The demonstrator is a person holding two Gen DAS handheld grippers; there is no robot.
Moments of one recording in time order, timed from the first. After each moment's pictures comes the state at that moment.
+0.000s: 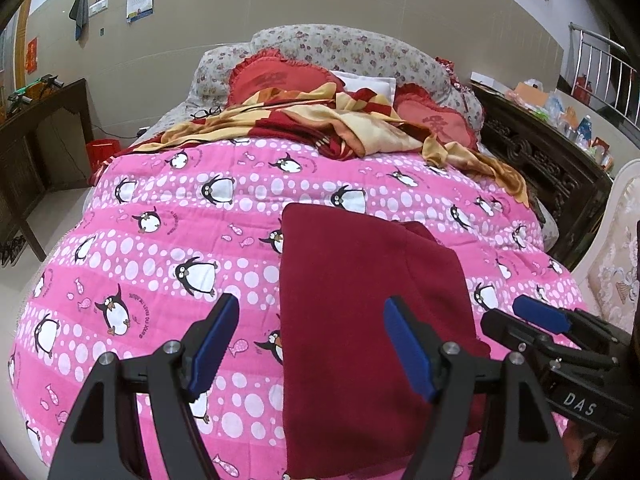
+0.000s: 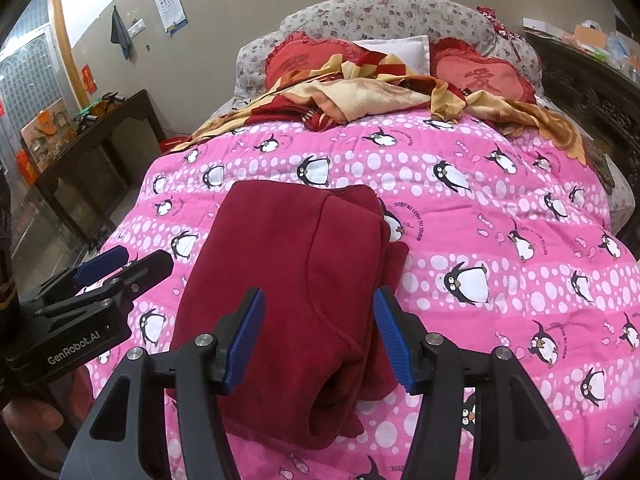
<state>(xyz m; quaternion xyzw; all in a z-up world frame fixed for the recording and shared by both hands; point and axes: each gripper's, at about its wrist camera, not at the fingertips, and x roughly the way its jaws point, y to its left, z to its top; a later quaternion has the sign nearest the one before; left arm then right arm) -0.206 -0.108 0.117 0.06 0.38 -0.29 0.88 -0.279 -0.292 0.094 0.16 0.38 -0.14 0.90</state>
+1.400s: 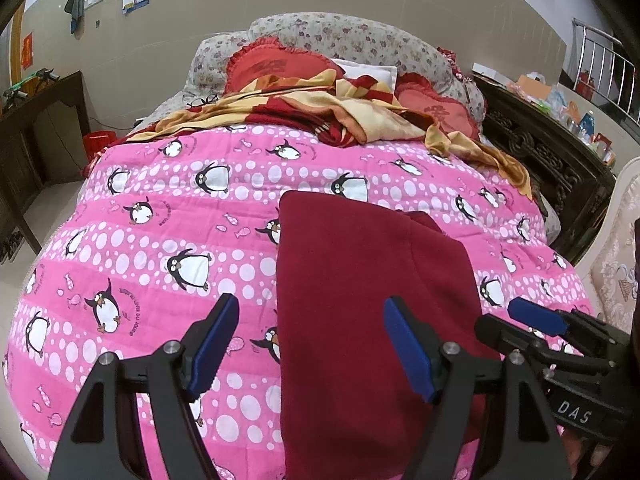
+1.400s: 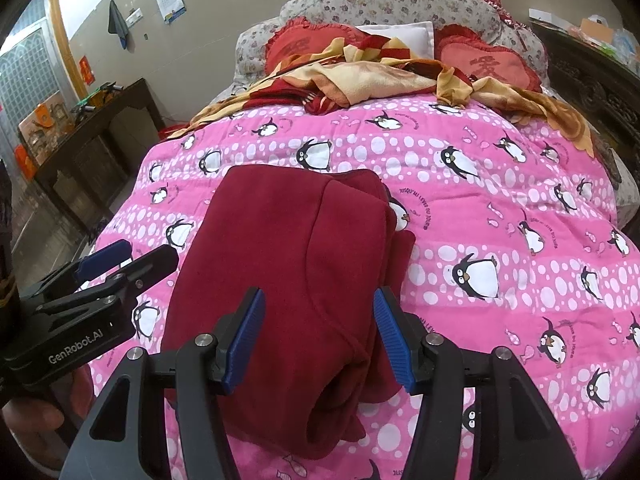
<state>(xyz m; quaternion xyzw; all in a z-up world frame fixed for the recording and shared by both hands) -0.197 -0.114 0.103 0.06 0.39 -0.29 0.87 -0.270 -0.298 0.080 0.16 0.40 -0.12 0.89</state>
